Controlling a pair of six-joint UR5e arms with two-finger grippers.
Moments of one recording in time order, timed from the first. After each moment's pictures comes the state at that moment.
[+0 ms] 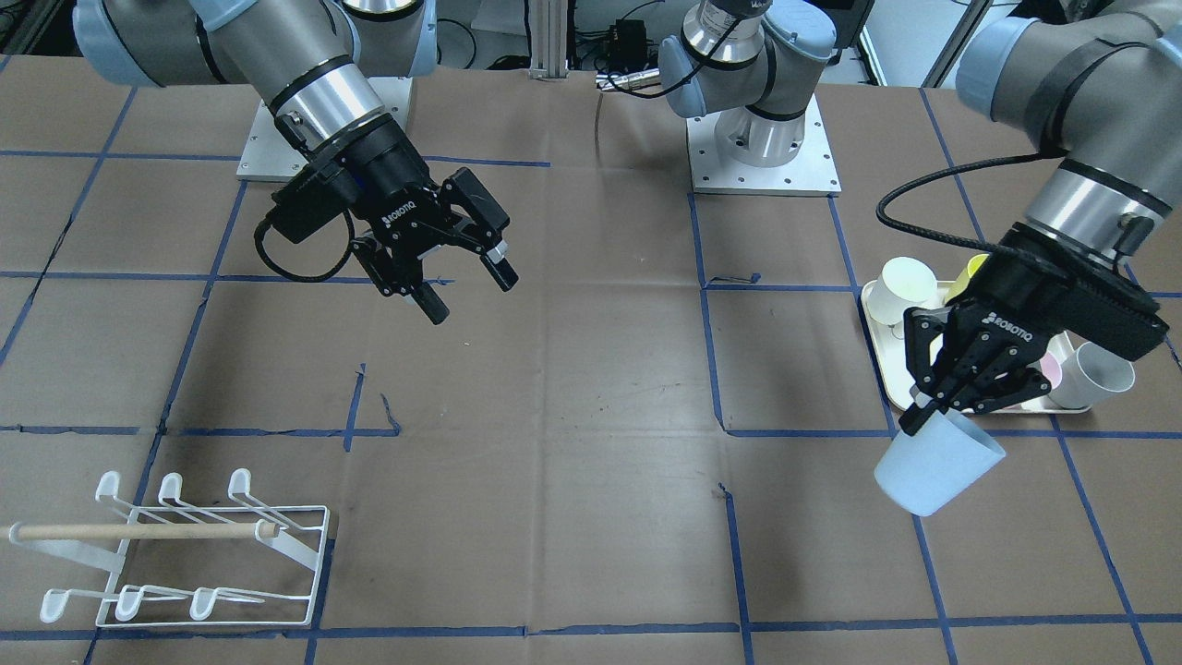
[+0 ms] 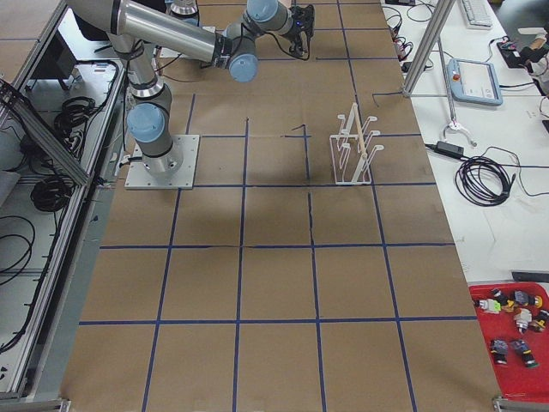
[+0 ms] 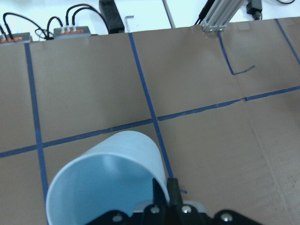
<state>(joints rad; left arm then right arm) -1.23 -1.68 -1.77 -0.83 0.97 0.54 1.65 -1.55 2.07 -2.88 -1.01 0.59</state>
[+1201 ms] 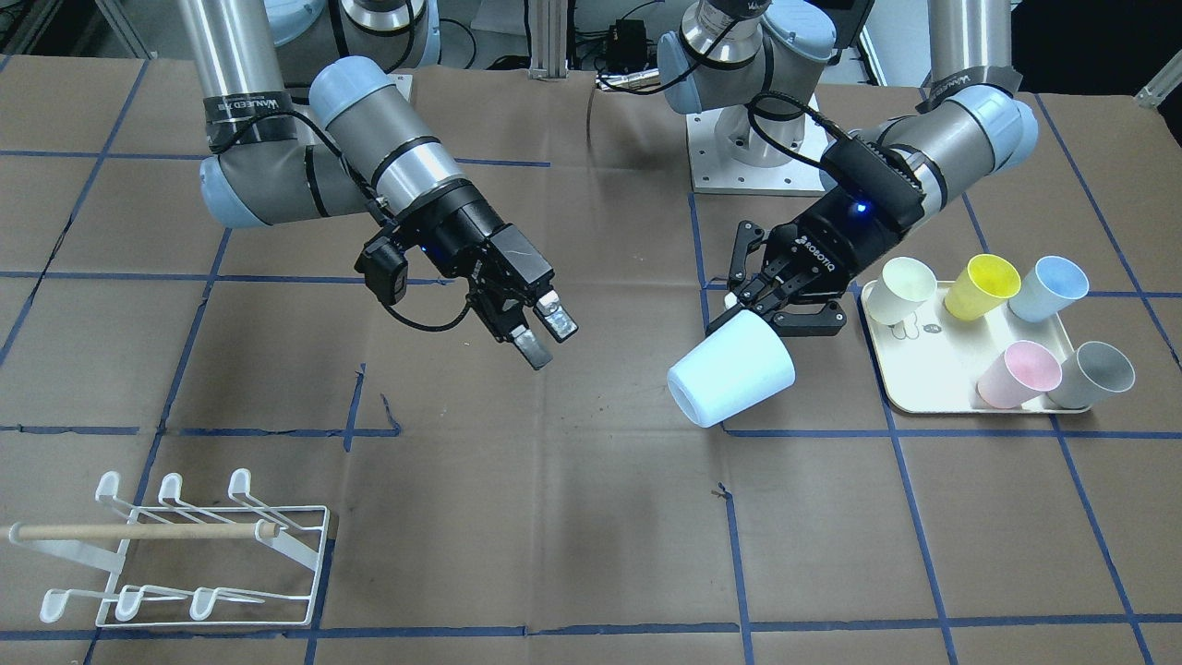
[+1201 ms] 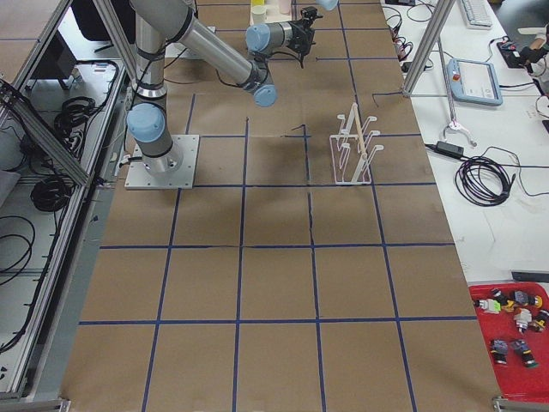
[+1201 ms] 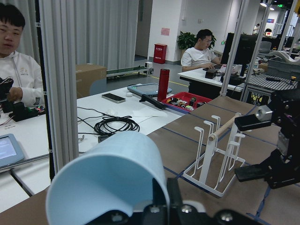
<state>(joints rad) -1.28 -1.74 -2.18 0.10 0.40 0.58 1.80 -1.23 2.08 -3.65 -1.08 1.44</state>
